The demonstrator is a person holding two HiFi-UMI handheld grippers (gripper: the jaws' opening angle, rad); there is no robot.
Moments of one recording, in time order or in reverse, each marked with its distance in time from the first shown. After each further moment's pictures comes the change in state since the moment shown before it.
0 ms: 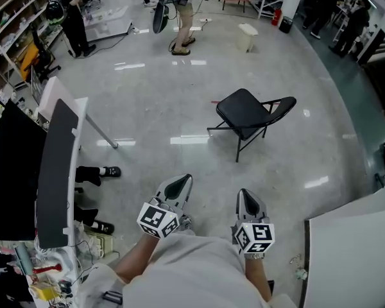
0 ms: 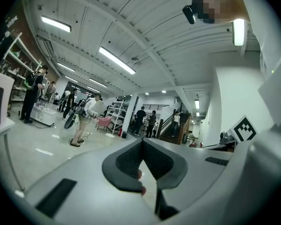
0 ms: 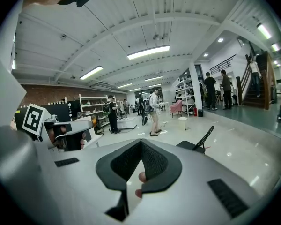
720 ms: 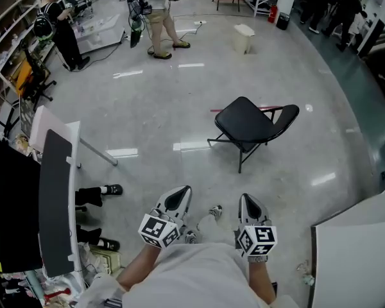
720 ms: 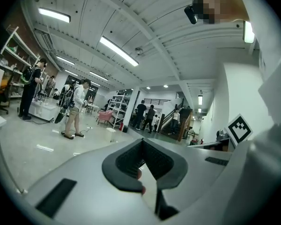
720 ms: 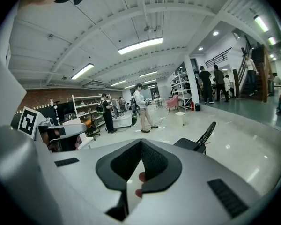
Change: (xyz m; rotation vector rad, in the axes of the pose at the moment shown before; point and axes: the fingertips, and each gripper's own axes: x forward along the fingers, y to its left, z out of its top) left arm 0.098 0.057 -0.002 -0.020 0.078 0.009; right arm 0.103 -0.063 0.022 0.060 0.052 -0.028
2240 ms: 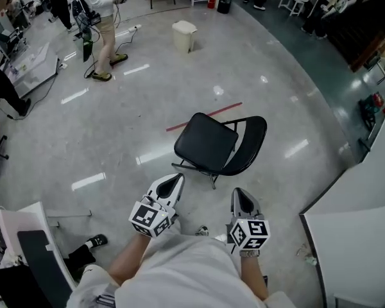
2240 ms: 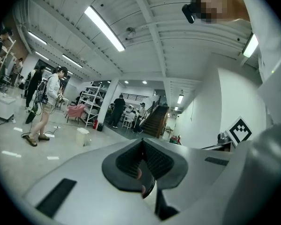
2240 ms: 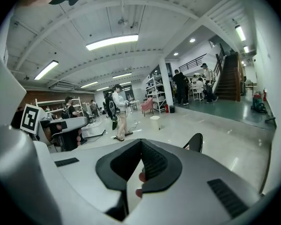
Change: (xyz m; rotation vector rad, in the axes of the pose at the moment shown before) left arm 0.343 0.098 0.083 0.041 0.072 -0.348; right arm 0.209 -0.171 0.118 0.128 -0.031 -0.318
